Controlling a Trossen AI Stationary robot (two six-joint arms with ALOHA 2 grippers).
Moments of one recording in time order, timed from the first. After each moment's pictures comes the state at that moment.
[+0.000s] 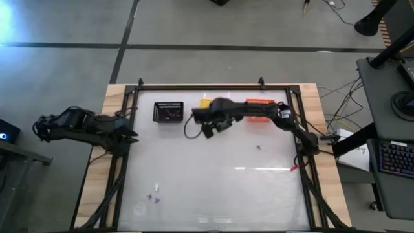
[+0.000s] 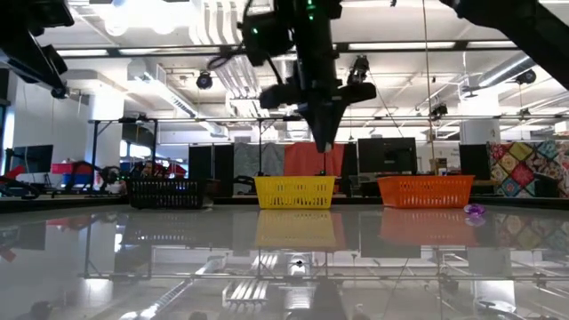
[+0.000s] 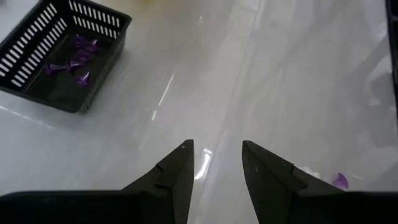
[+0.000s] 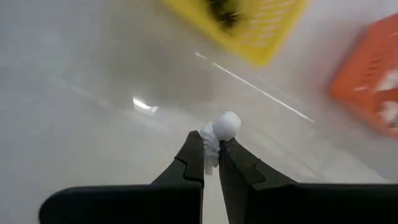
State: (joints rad) left arm -0.13 0.37 0.78 -1.24 -0.13 -0.46; right arm -0.13 2.24 2.12 -1.50 0.16 0.96
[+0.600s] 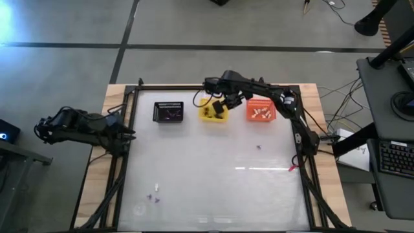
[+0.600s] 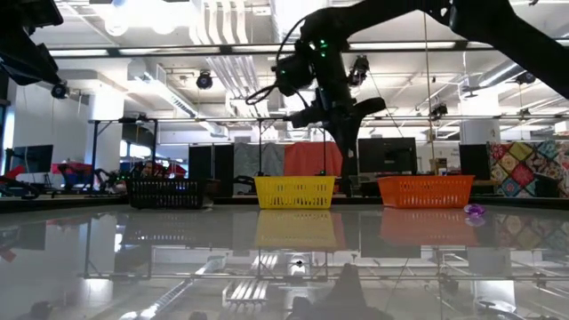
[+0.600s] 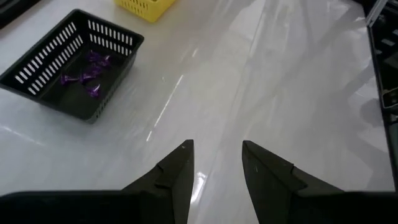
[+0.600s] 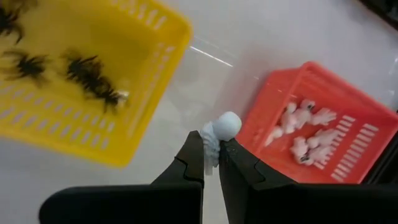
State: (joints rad) left arm -0.13 0.25 0.77 -1.25 -0.18 -0.49; right arm -0.42 2.23 2.12 -1.57 0.16 0.76
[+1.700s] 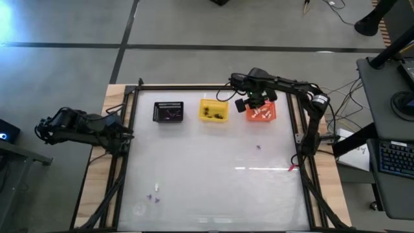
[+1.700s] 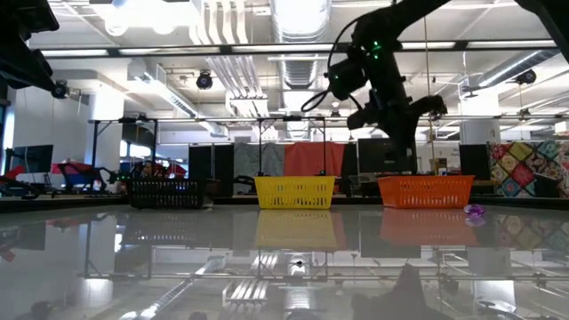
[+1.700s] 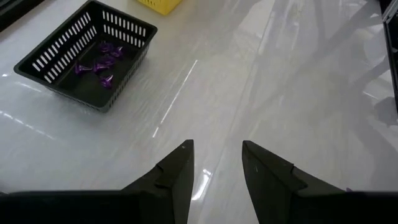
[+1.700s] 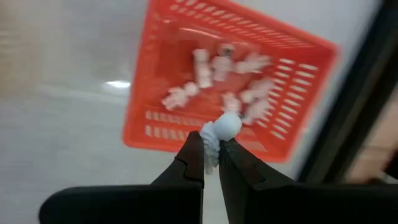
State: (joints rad) left arm -0.13 0.21 0.76 -1.30 -0.20 -0.51; right arm -0.58 1.87 1.57 -1.43 0.13 0.77
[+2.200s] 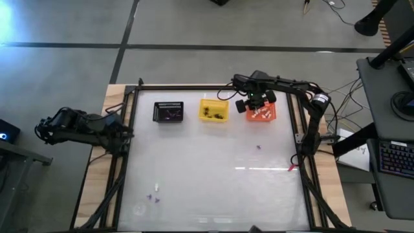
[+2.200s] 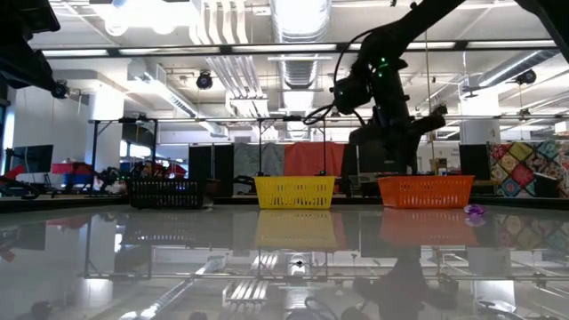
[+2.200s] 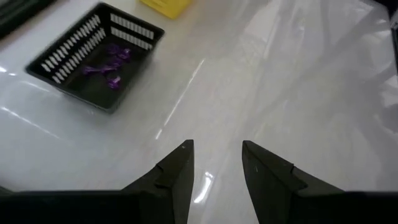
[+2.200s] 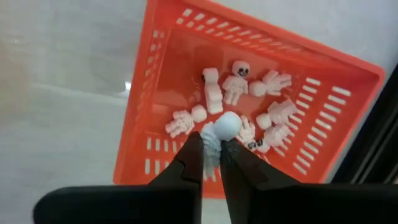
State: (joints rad) left arm -0.13 0.21 0.76 -1.30 -0.23 -0.52; right arm -0.63 1.87 1.44 -1.25 0.10 0.71
